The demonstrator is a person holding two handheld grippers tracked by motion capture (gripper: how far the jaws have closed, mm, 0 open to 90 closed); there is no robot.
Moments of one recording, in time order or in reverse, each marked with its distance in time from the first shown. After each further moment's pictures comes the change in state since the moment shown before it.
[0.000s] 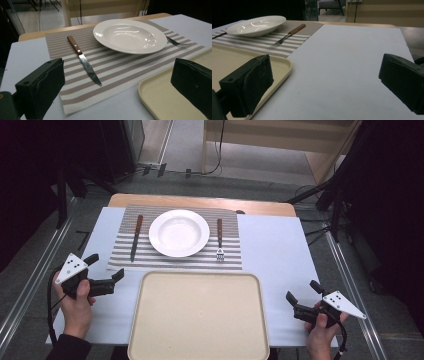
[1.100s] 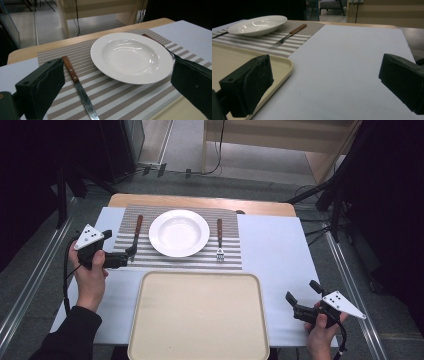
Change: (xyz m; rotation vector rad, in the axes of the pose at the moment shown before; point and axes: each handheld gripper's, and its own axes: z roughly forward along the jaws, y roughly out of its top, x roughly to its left) left arm 0.004 0.056 0.052 0.023 -0.022 0.020; right arm 0.000 0.000 0.000 -0.001 0.006 -0.008
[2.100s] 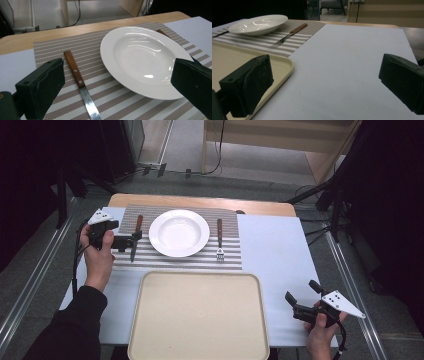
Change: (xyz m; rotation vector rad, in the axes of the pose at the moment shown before) left arm 0.031 0.016 0.054 0.124 0.002 -0.099; right arm 0.000 0.000 0.001 0.005 0.006 -0.005
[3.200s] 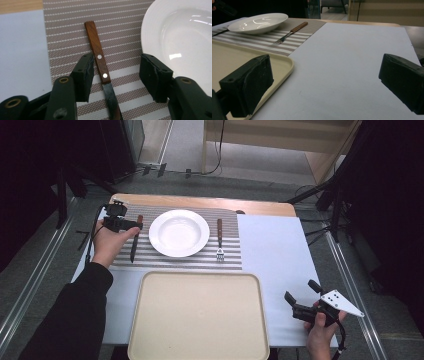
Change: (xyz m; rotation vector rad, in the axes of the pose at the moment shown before) left arm 0.025 0.026 0.075 0.382 0.178 -0.134; right arm 0.000 0.000 0.002 0.012 0.005 0.002
